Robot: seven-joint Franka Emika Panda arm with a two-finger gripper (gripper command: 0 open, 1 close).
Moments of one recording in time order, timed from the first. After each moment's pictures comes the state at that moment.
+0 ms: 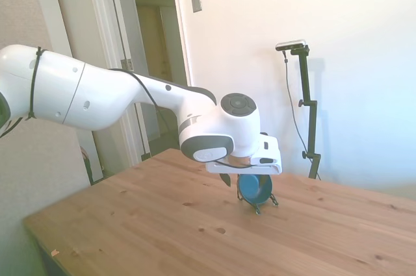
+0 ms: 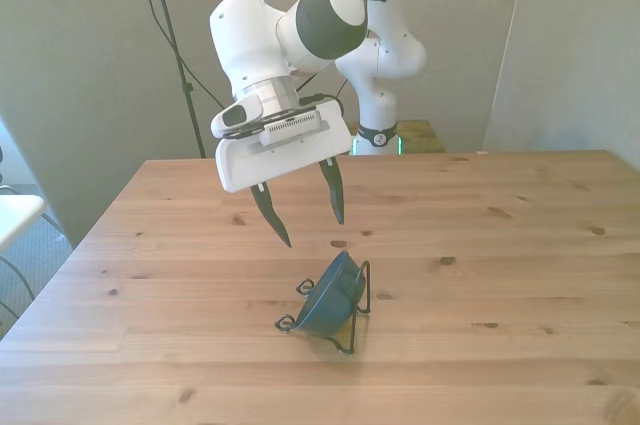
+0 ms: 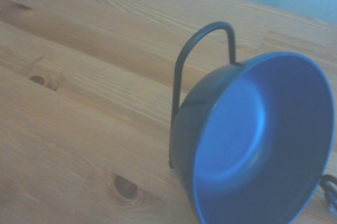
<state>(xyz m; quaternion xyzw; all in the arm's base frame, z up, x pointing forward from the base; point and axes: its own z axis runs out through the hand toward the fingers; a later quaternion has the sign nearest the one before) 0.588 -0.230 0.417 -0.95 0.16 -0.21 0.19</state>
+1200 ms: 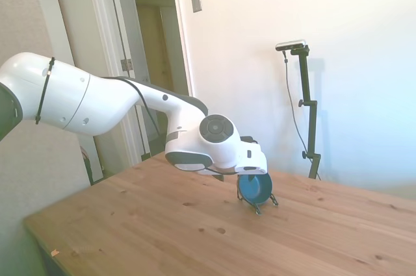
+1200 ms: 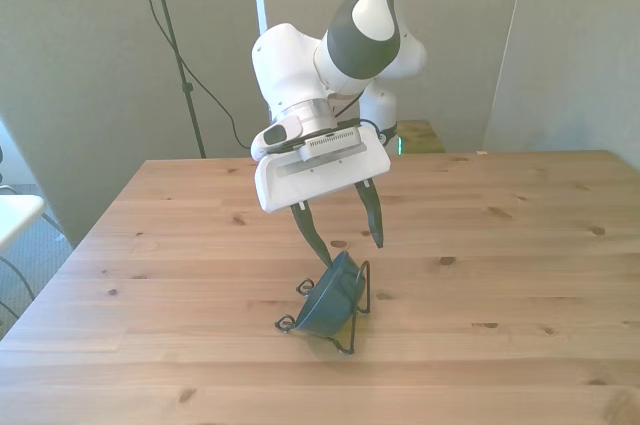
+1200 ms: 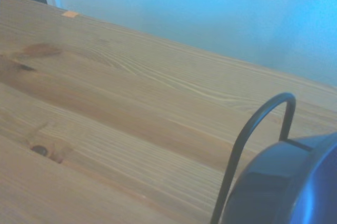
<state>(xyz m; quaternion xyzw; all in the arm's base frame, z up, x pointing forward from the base) 0.595 -0.185 0.396 -0.91 0.16 -0.31 0.22</state>
